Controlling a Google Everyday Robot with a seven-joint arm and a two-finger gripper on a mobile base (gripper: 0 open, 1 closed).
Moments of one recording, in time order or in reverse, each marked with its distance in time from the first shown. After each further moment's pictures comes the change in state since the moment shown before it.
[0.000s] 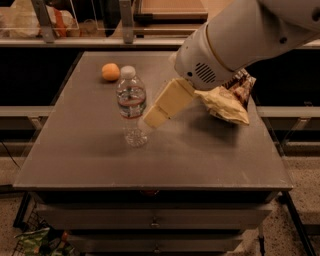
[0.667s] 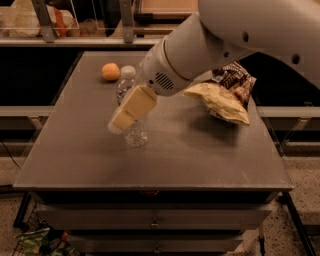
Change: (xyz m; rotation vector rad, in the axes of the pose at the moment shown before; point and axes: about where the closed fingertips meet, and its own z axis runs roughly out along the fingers) arm -0.027 0.000 0.065 -0.037 -0.038 -0.028
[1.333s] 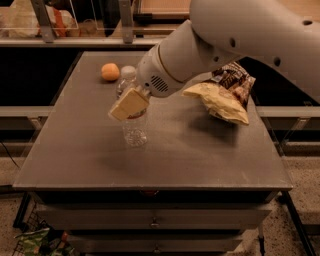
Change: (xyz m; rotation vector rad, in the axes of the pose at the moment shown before) arm 0.000 -0.008 0.020 -0.023 -0.016 -0.012
